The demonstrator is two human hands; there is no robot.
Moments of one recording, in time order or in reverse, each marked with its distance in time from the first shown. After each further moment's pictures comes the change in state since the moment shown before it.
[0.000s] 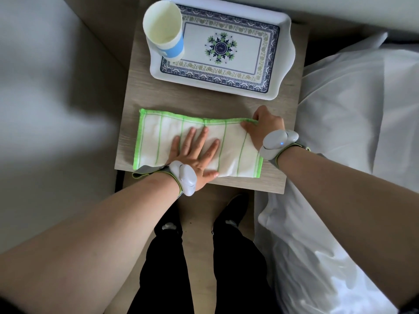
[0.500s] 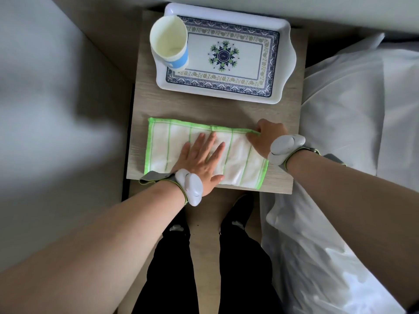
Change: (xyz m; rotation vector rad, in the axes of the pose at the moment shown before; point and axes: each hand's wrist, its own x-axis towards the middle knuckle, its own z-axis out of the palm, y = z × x) left_hand -0.011 -0.006 -0.024 -0.009 0.013 0.106; right_hand -0.002 0.003 0.008 -0.223 -0.081 -0.032
